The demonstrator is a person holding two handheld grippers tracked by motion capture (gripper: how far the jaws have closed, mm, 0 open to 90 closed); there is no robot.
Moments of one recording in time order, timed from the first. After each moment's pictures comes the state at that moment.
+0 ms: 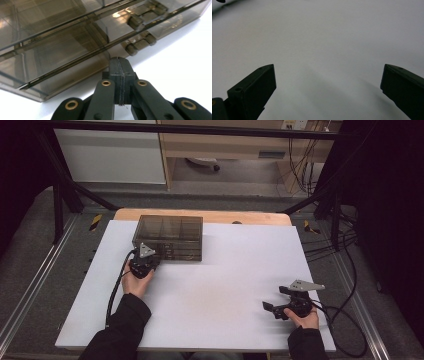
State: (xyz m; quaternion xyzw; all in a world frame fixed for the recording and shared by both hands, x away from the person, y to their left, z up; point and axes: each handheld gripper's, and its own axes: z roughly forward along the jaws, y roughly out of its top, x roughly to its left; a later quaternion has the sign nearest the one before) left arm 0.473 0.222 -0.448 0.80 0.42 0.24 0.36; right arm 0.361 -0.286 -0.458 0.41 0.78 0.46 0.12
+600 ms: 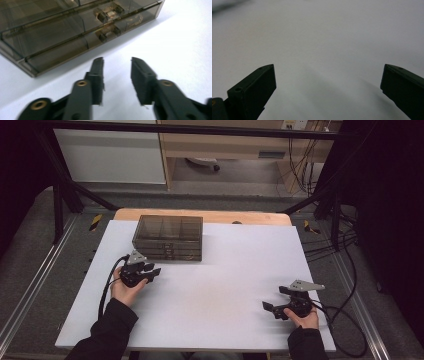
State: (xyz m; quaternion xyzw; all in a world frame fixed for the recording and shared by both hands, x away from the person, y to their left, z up) left arm 0.431 0.238 -0.431 0.80 0.41 0.20 0.39; right arm 0.361 -0.285 -0.458 0.41 0.78 0.46 0.12
